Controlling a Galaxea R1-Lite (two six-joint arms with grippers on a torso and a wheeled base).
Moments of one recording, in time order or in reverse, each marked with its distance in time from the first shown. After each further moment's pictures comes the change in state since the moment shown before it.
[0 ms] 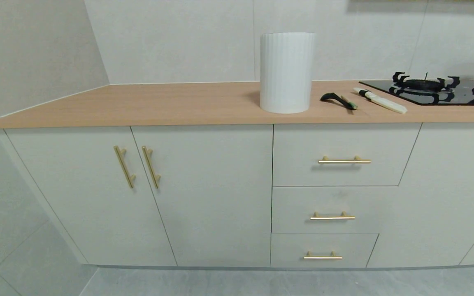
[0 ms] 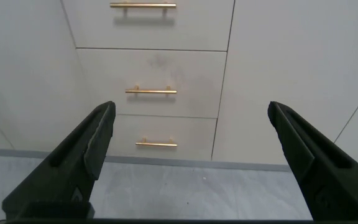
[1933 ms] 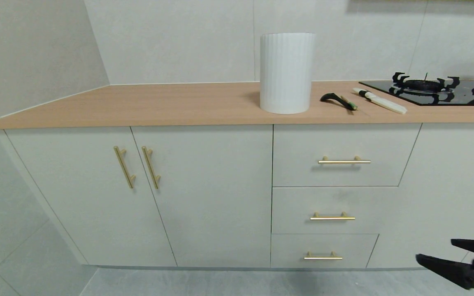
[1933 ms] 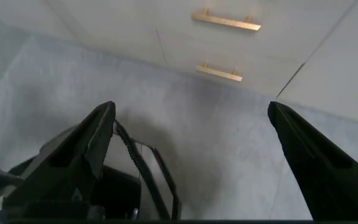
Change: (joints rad) left arm 0.000 0.000 0.000 -0.001 0.000 0.001; right arm 0.149 1.129 -0.401 -0.126 0.177 0.006
